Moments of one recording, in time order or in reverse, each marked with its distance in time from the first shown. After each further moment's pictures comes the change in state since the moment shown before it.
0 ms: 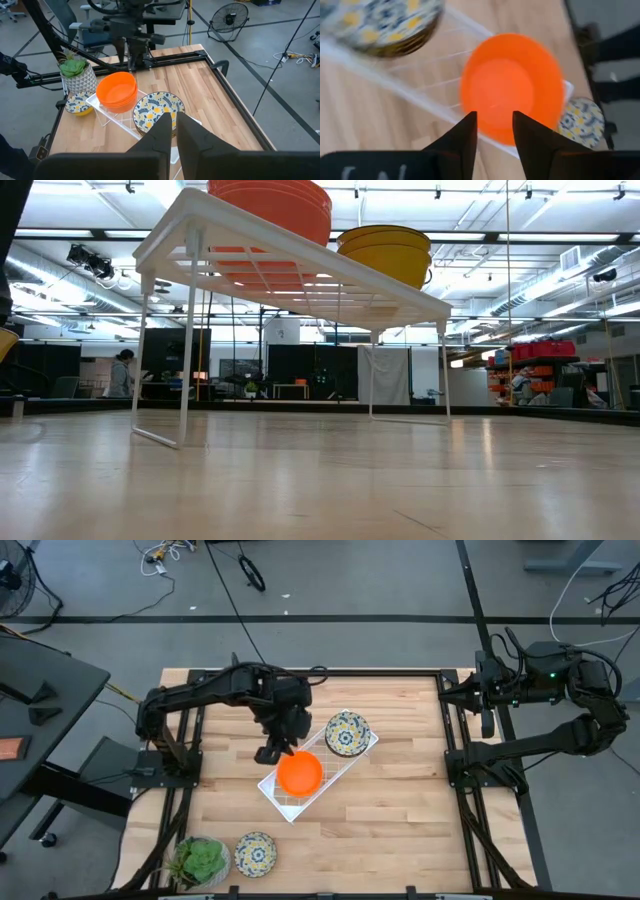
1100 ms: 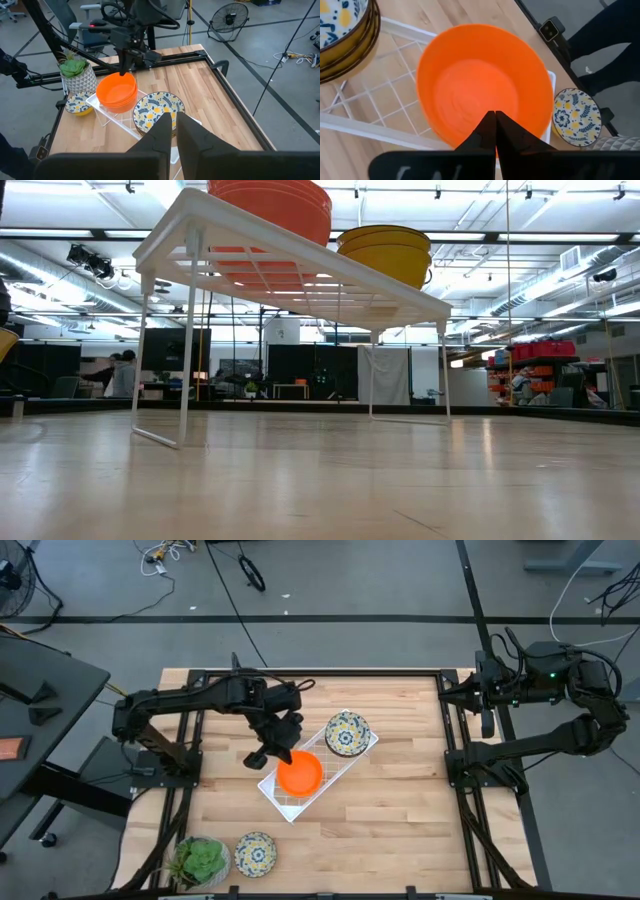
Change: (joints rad) left arm 0.044 -0.182 -0.449 0.335 0.233 0.228; right arm 0.000 0.000 0.000 0.000 0.000 0.000
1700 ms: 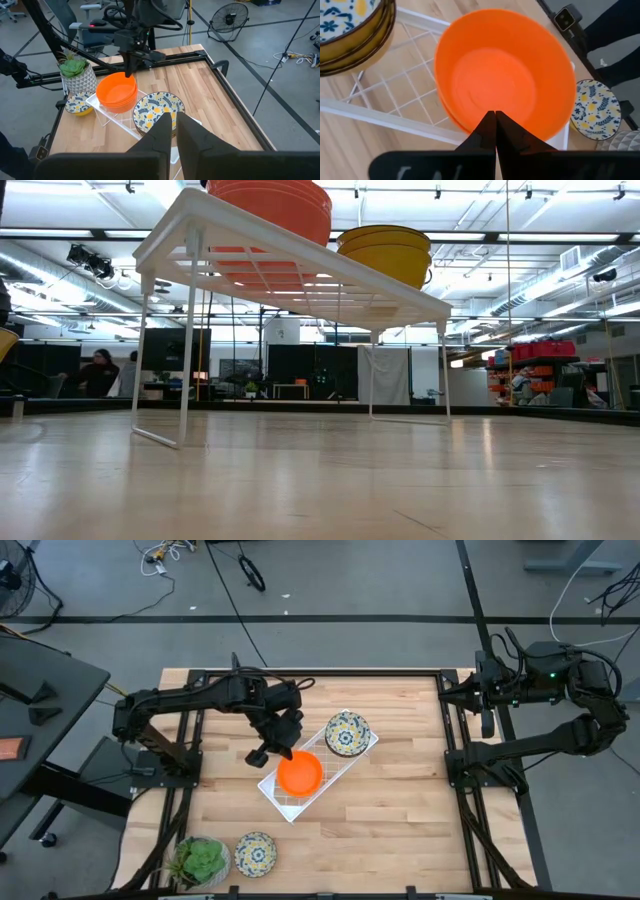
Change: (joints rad) left arm 0.019 0.001 -0.013 0.004 -0.056 0.039; right arm 0.000 0.000 0.000 0.000 0.000 0.000
